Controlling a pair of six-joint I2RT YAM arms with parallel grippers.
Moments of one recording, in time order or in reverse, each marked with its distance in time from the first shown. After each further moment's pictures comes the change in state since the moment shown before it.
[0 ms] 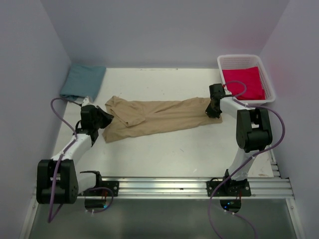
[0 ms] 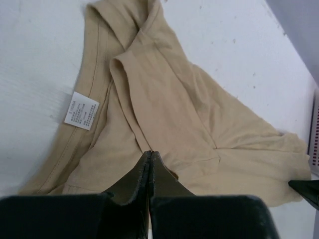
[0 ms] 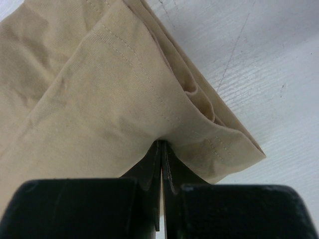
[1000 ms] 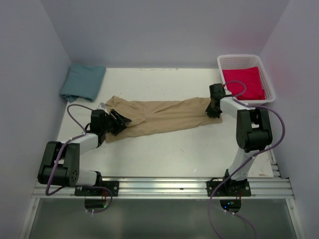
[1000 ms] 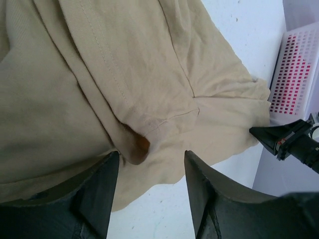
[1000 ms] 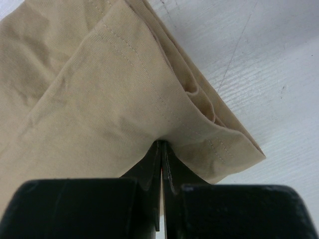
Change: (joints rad) left arm -0.097 0.237 -0.075 0.216 0.272 -0.200; right arm -0.002 0.000 0.001 0.001 -0.007 -0.011
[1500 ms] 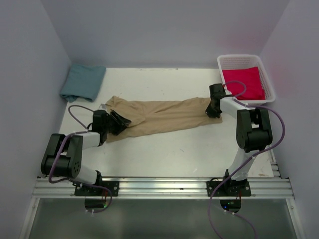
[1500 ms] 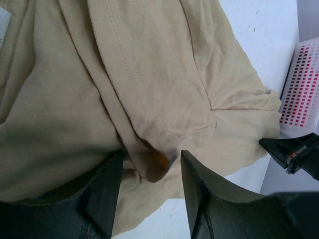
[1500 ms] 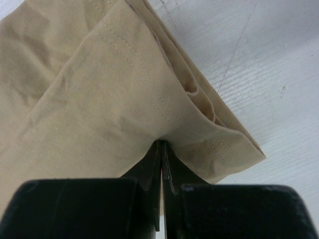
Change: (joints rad) left arm -0.004 0.084 0.000 0.065 -0.051 -0.011; right arm 0.000 0.000 0.000 0.001 0.000 0.000
